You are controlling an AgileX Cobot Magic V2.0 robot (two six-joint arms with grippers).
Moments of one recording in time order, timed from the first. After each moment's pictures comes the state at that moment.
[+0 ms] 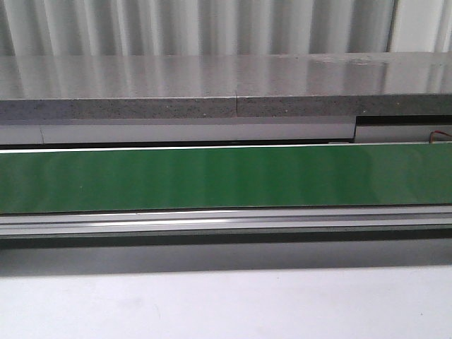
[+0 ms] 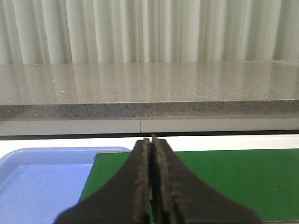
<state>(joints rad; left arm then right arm) -0.02 -0.01 0.00 0.14 0.04 -0.11 -0.04 0.00 0.03 -0.06 0.02 0.21</state>
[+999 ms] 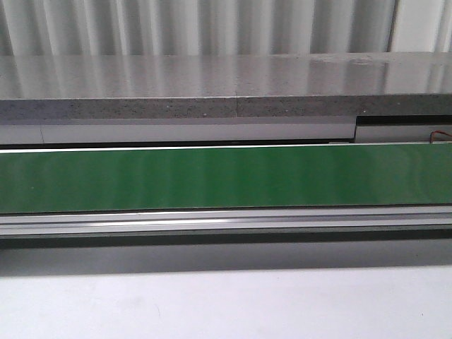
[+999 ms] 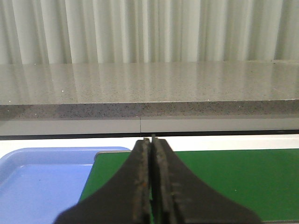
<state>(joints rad) -0.02 -0.01 0.00 0.14 0.04 -0.11 -0.04 0.45 -0.64 -0.11 0.85 0.21</state>
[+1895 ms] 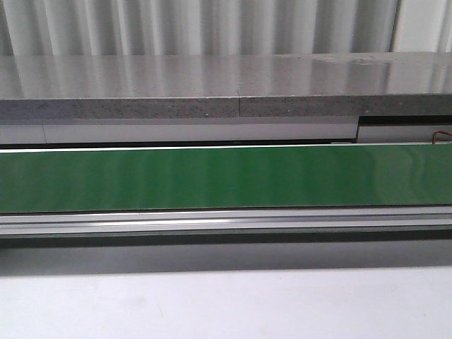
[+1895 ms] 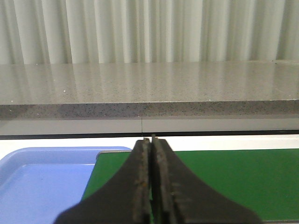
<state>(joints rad) -0.02 -0.01 0.00 0.14 0.04 -0.11 -0.04 0.71 -0.79 -0.05 0.97 0.21</state>
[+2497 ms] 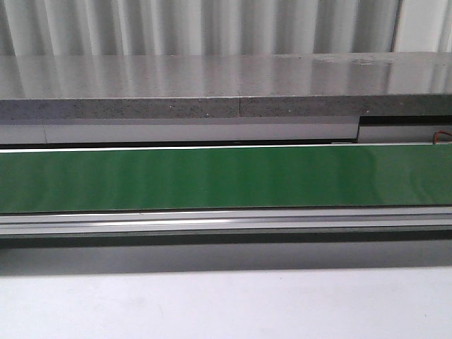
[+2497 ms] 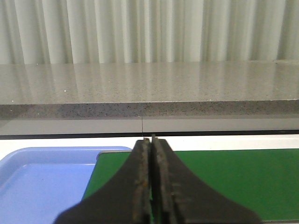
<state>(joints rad) -0.02 -0.01 0.00 0.14 0.04 -0.11 -0.25 1.18 -1.08 -0.01 0.91 -0.02</state>
